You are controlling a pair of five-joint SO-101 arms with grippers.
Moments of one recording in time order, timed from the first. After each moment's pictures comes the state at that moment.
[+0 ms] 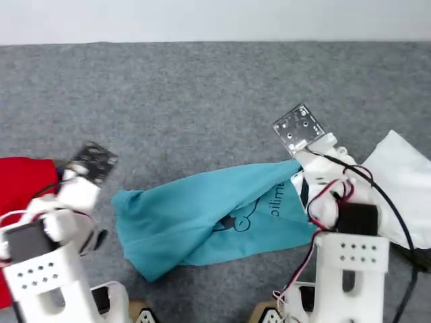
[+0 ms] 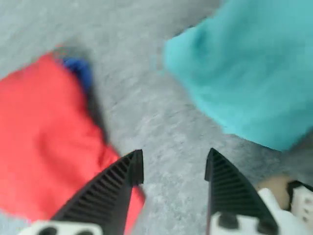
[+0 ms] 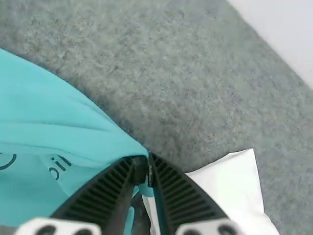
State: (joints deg) left arm -21.7 -54.3 39.2 99.4 -40.4; right arm 1.8 -49.5 38.9 64.4 39.6
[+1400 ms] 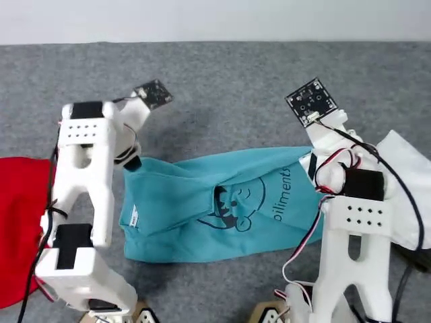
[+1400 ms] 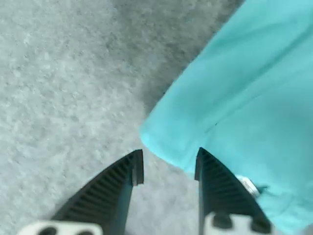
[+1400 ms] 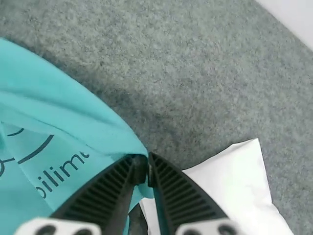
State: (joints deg) left arm -6.6 10.2 -1.5 85.0 -44.0; right arm 4.7 -36.2 29.3 64.9 37.1
